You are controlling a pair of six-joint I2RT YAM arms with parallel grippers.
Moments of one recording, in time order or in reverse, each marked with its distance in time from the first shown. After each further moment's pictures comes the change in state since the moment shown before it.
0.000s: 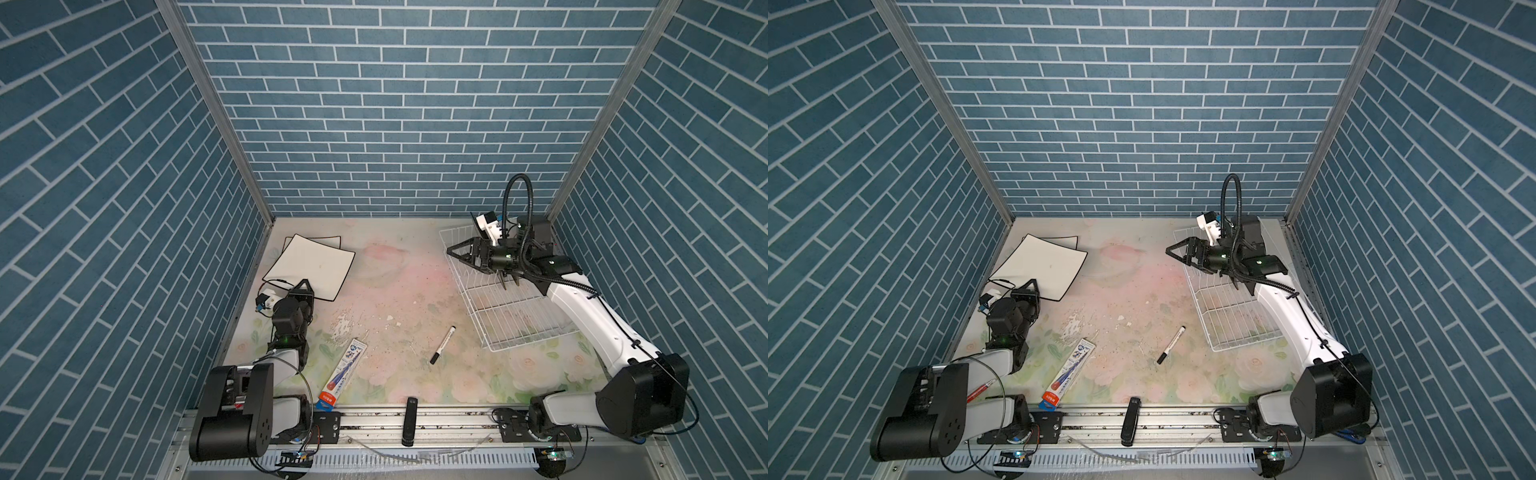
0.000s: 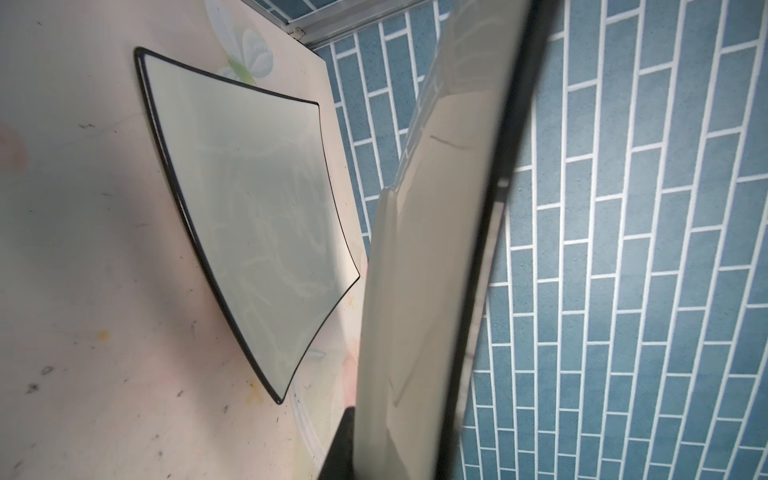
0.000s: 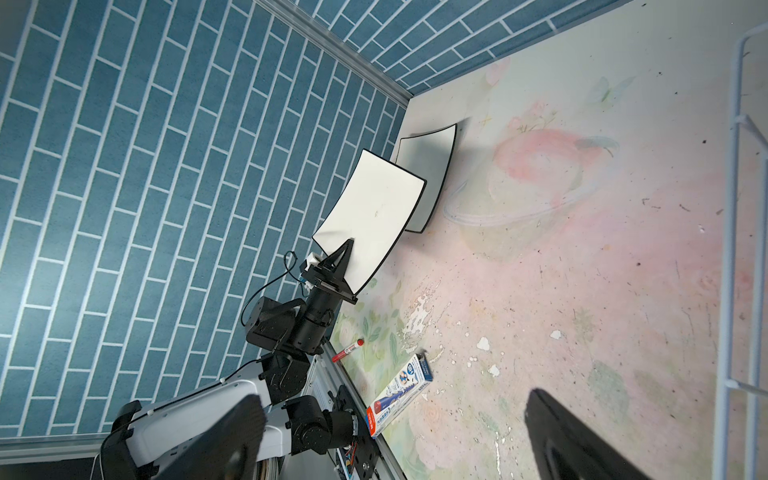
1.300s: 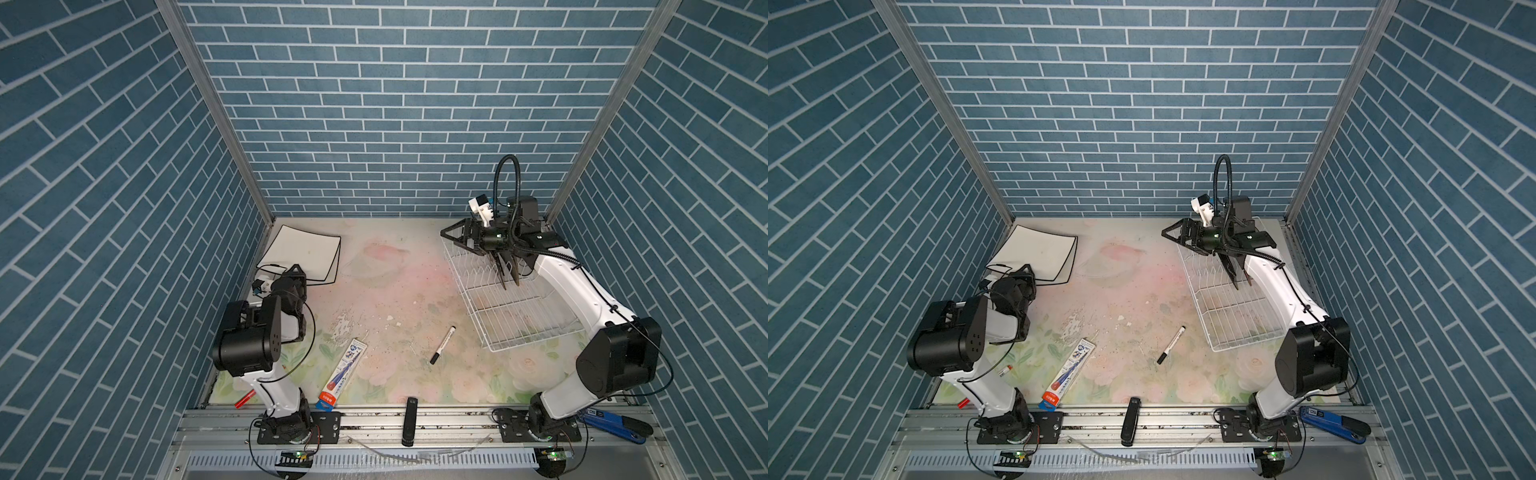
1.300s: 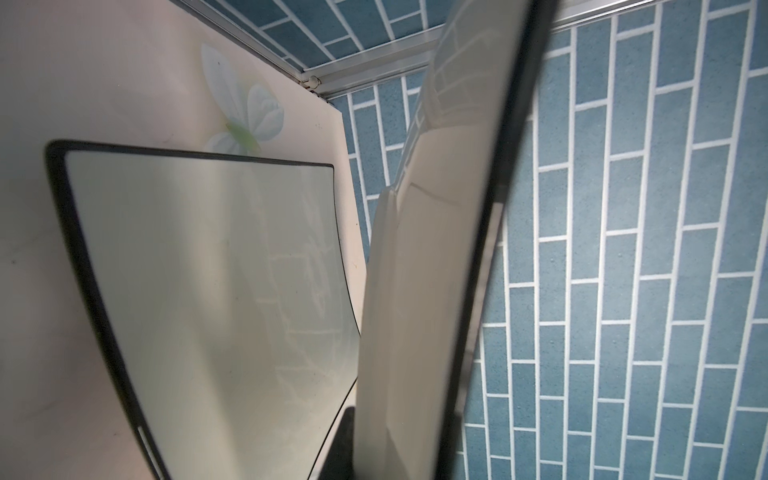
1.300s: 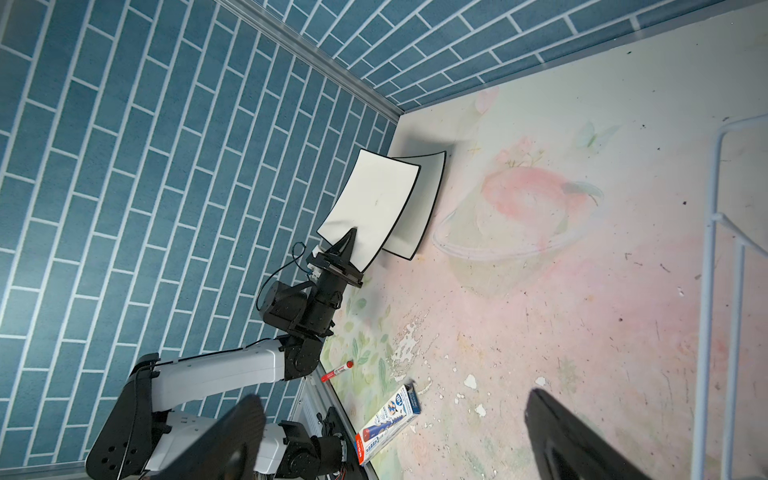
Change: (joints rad) left arm 0.102 0.466 0.258 0.225 0.010 -0.016; right arm 0.000 0.220 0.257 -0.084 0.015 -0.052
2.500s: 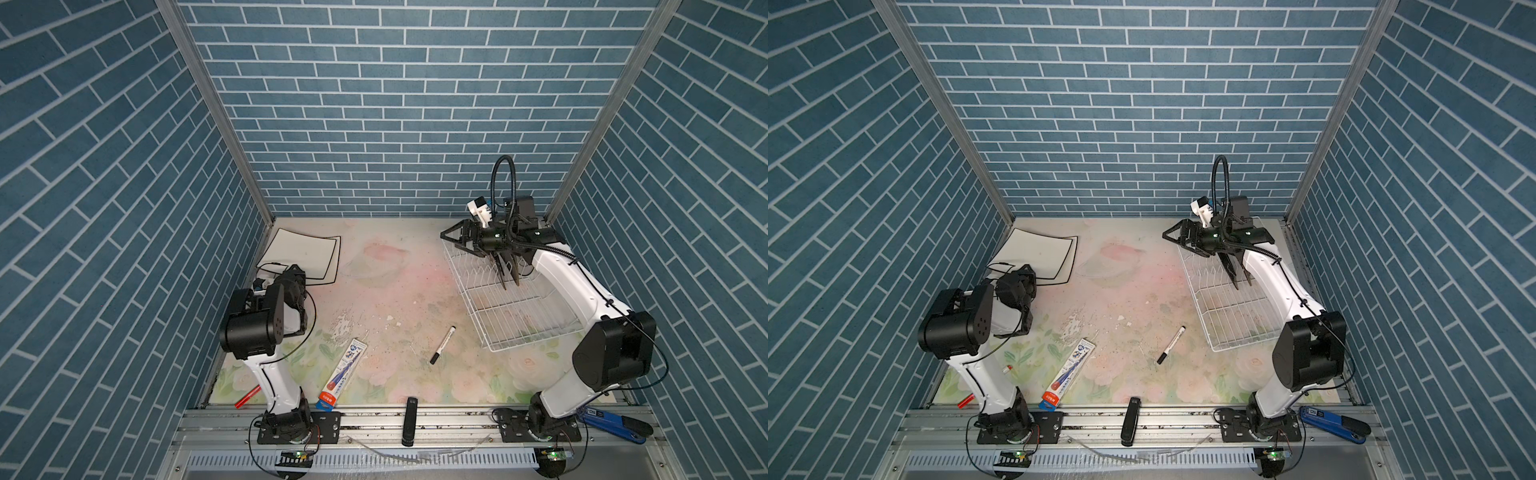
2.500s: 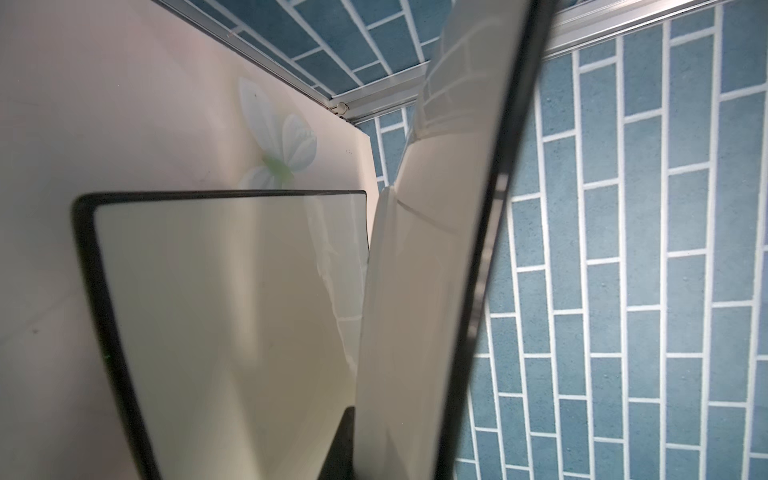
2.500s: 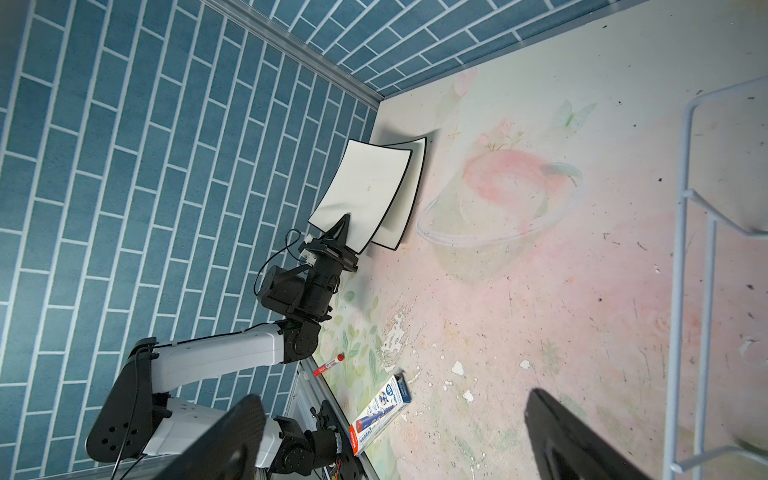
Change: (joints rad) left arm 0.002 0.130 0.083 0.007 -0.064 0.032; right arm -0.008 0.033 0.028 -0.076 0.023 -0.027
